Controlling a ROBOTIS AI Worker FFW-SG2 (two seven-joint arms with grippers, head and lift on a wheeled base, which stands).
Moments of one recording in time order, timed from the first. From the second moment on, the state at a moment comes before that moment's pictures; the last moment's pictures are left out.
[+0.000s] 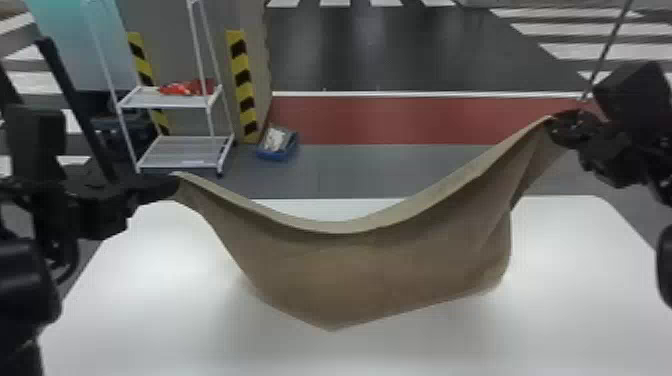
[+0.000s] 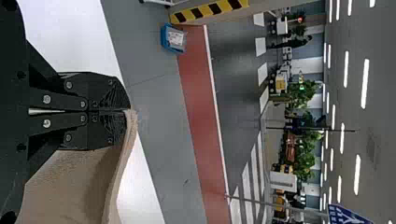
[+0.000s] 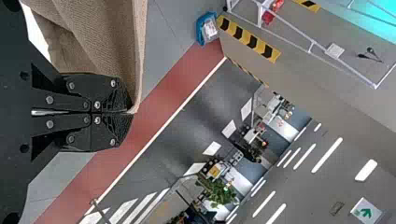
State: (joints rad) left arm -0.20 0.00 0.32 -2.13 -0.54 0.98 -1.02; right arm -0.27 -0.23 -0.08 -1.96 0.66 0.61 0.74
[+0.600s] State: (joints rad) left arm -0.37 0.00 0.30 -2.00 -0.56 0.98 -0.99; right arm -0.42 -0.31 -0.14 -1.87 0.58 0.68 0.76
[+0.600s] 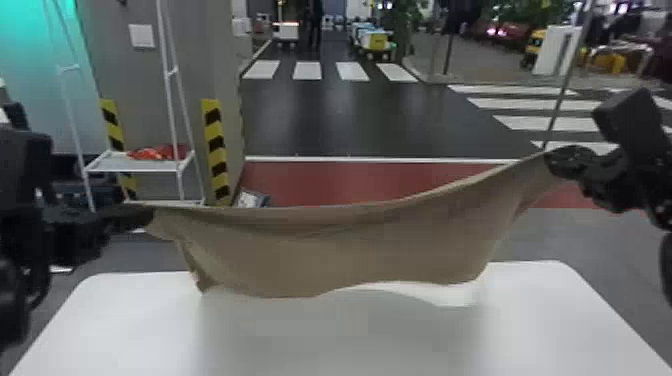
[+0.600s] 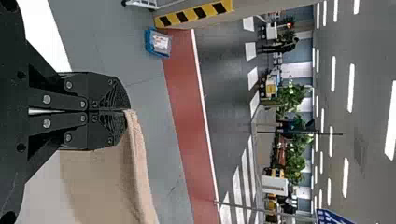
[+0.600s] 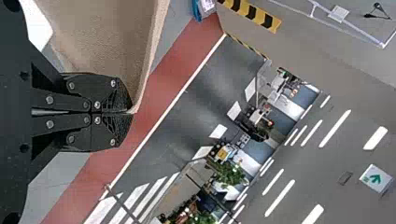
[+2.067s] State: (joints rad) left arm -0.14 0.00 0.31 -2.21 -0.58 0.87 -1.00; right arm -0.25 -0.43 -0.34 -2.00 0.43 0.74 0.80
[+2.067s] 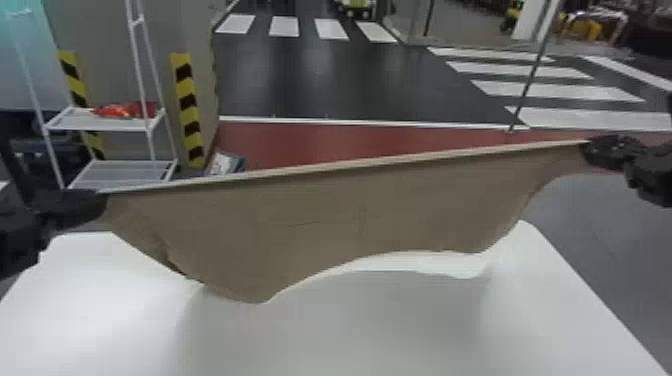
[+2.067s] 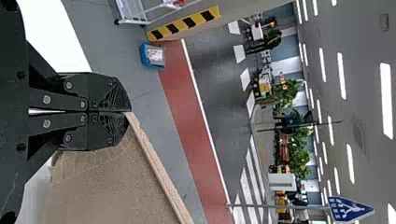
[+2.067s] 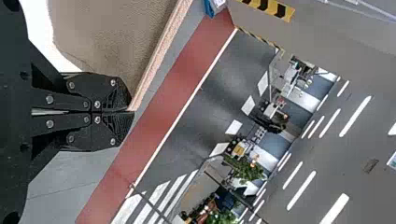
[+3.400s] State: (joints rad) left arm 0.51 0.02 0.54 -2.32 -0.51 0.16 -1.39; right arm 0.55 -0.34 -0.63 -1.97 0.36 -0.15 0.98
